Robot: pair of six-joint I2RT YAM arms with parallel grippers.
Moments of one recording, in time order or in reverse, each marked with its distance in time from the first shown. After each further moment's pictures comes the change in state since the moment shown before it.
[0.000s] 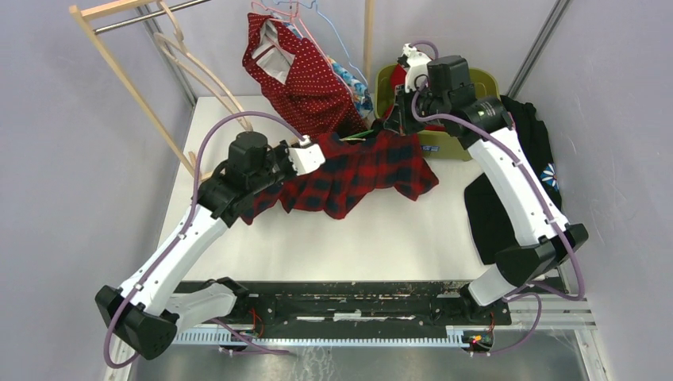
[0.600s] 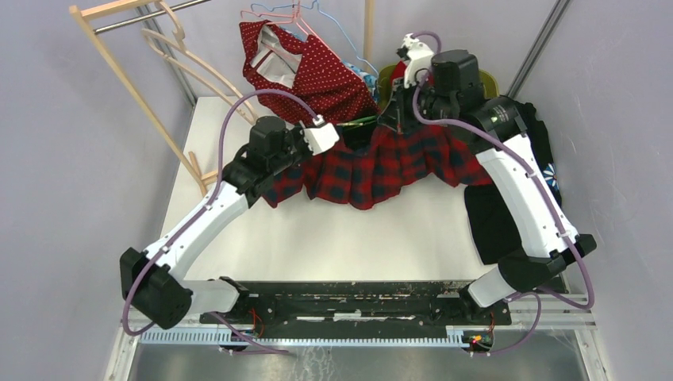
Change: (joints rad) left arm -0.008 0.196 0.036 0.226 -0.043 -0.053; right arm 0.050 -0.045 0.124 -0.048 0.027 0.022
